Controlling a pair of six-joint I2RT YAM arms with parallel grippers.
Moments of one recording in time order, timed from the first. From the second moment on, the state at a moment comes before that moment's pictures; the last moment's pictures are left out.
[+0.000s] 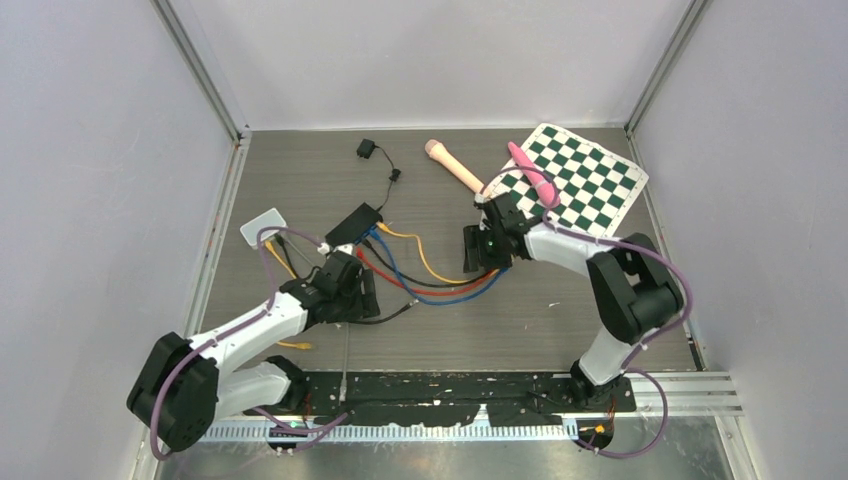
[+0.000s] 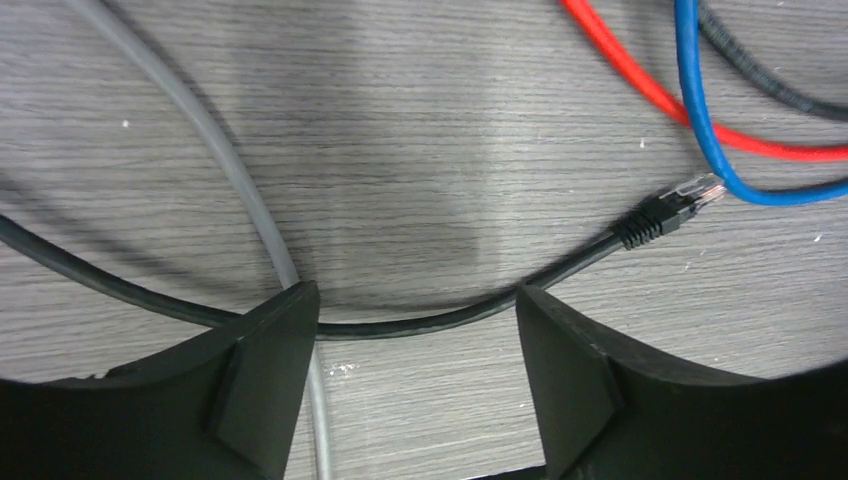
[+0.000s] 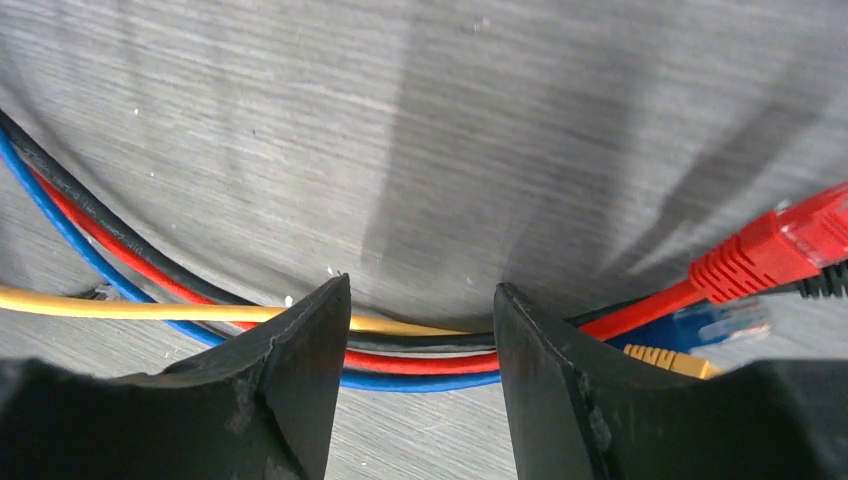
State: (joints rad) left arm -0.59 1.11 0.51 -0.44 -0.09 -0.69; right arm 0.50 1.68 0.95 -0.32 -0.15 0.36
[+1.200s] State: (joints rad) left arm -0.26 1.50 0.88 -0.39 0.10 -0.49; right arm 0.60 1.43 0.98 -0.48 -0.02 0.54
